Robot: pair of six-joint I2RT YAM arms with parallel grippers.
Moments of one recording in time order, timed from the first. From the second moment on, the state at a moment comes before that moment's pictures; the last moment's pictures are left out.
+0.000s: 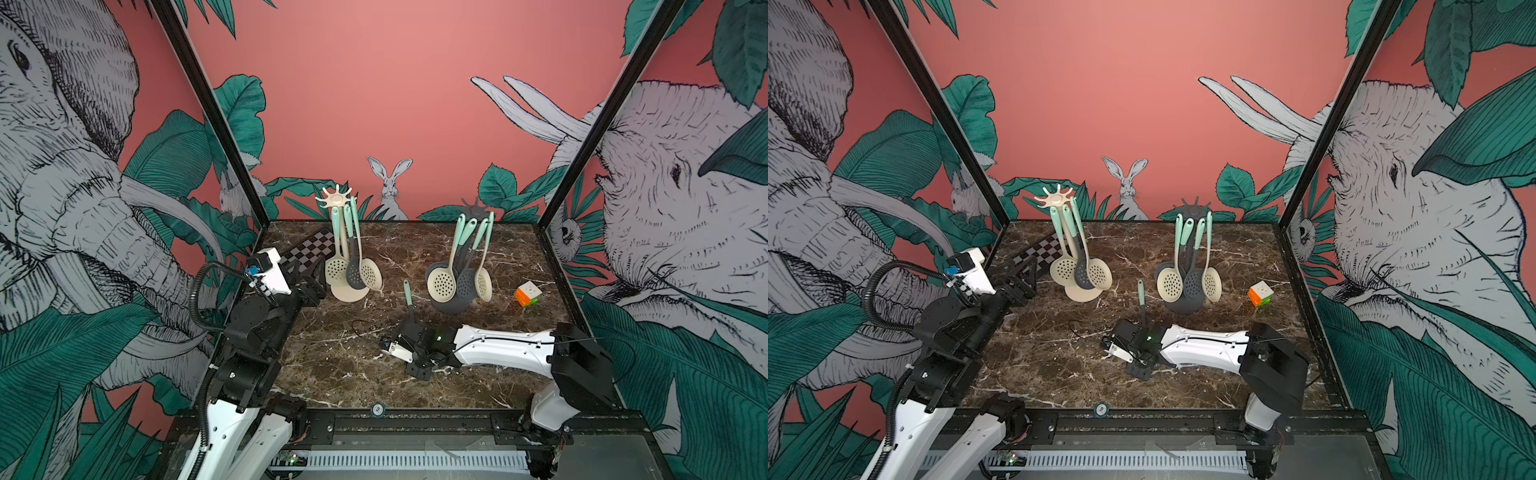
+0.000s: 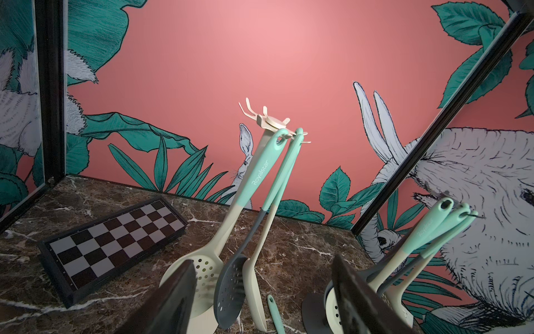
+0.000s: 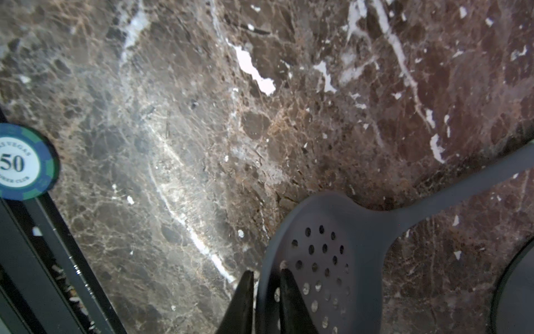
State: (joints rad) left arm -0.33 0.56 0.80 -0.20 -0.04 -0.42; right arm 1.15 1.64 1.03 -0.66 0.07 -0.17
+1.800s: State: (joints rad) left arm -0.33 0.86 0.98 0.03 0.55 -0.54; right arm 1.52 1.58 1.32 -0.03 1.04 -1.15
